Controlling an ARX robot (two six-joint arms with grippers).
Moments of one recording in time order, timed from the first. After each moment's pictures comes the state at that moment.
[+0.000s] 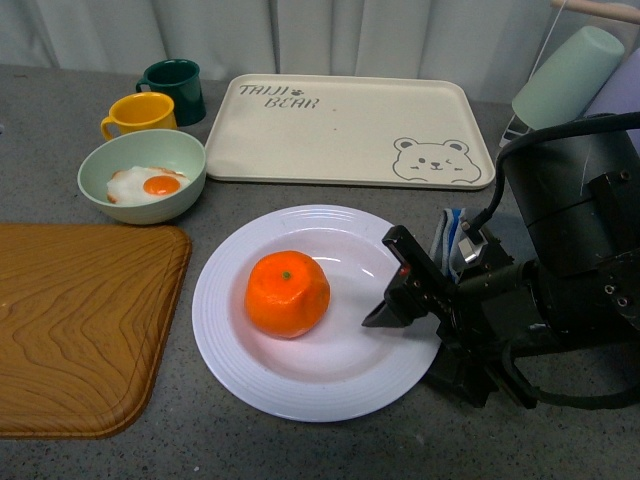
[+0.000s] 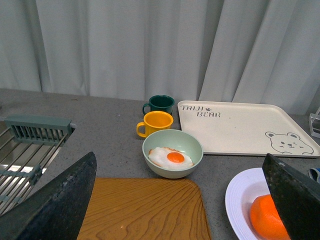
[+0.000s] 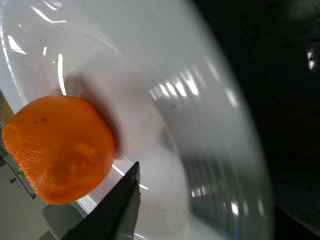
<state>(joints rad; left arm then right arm) 0.00 0.00 0.02 0.00 0.00 0.00 0.34 2.13 0.81 0.22 -0.48 0.99</state>
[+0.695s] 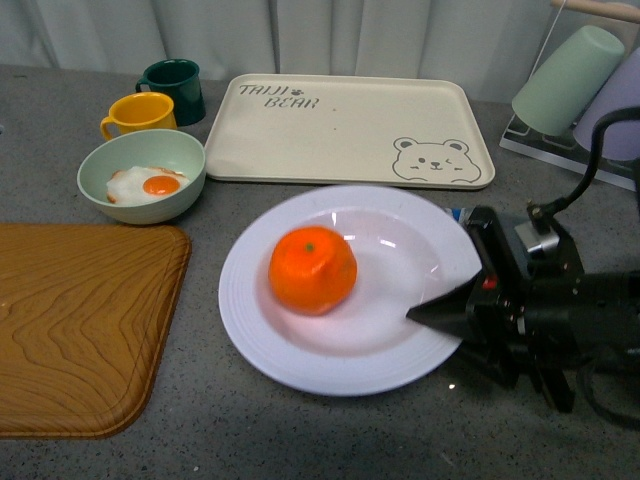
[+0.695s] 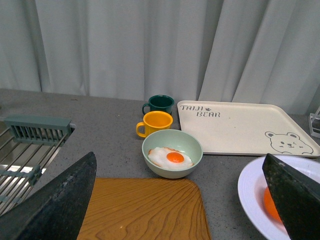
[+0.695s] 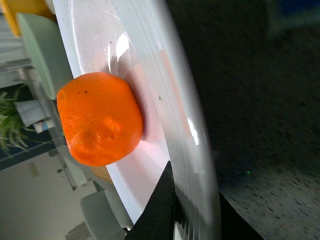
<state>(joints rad) 0.00 0.00 0.02 0.00 0.00 0.00 0.23 2.04 0.59 0.64 -0.65 1.05</state>
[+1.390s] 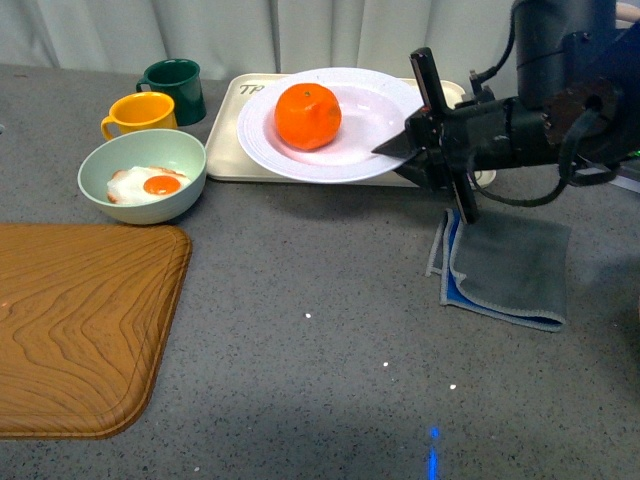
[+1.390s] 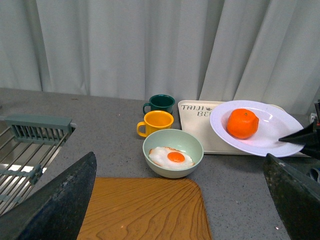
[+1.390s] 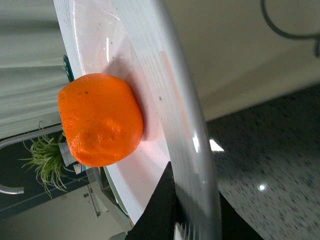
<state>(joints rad) 0.00 0.00 0.02 0.00 0.00 0.00 0.20 2.39 1.38 0.37 -0.62 1.16</state>
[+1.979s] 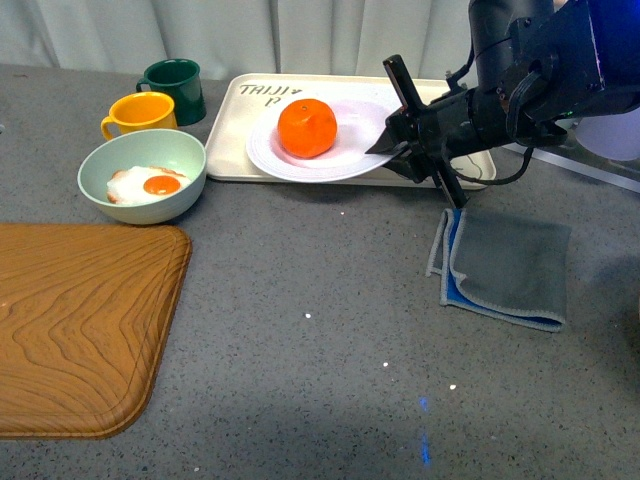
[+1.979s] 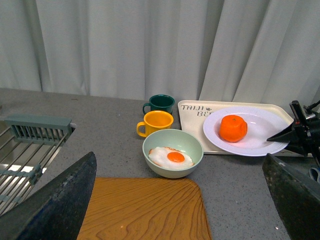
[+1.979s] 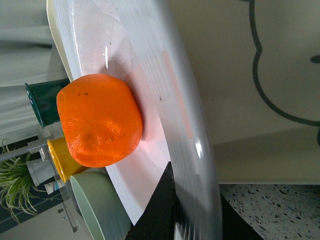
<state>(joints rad) 0.00 0.00 0.02 0.00 0.00 0.00 0.21 2.53 1.66 0.08 -0.51 1.07</state>
